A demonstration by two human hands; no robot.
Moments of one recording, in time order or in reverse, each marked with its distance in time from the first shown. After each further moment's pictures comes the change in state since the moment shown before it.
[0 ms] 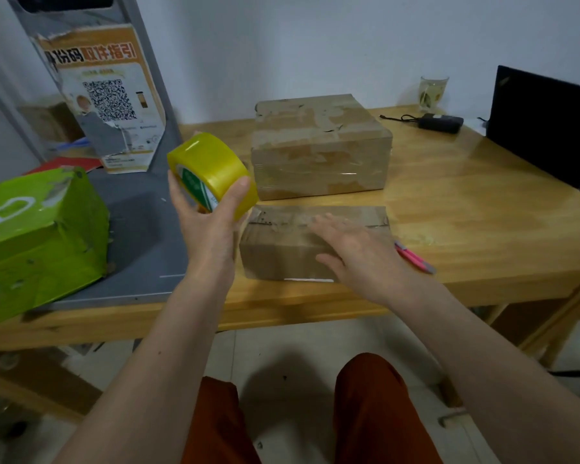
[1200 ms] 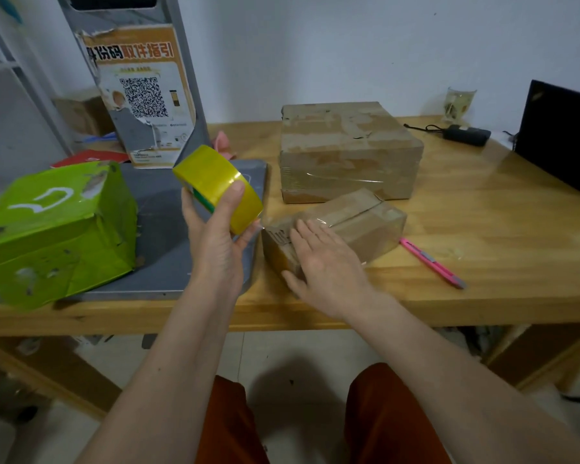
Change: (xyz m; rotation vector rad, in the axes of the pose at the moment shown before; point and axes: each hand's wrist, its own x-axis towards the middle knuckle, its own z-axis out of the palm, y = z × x) left_hand -0.003 0.018 -0.026 -0.143 0.058 -0.101; right_hand 0.040 -0.054 0.052 -0.111 0.121 -0.094
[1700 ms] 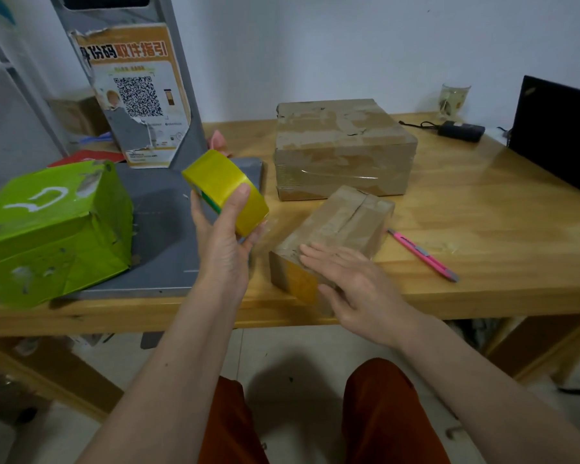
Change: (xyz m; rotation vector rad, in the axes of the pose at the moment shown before) left_hand -0.002 -0.014 0.001 -0.040 -0.032 -0.049; right_hand -0.052 0.032 -0.004 0.333 0.119 -0.170
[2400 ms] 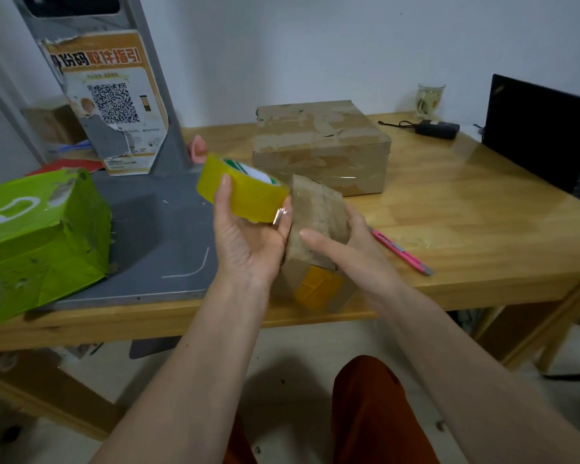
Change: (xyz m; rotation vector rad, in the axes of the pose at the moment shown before) left_hand -0.018 -0.019 0.051 -0.550 -0.131 -0.330; right_hand 0.017 0.003 -0.034 0.906 0.206 0.761
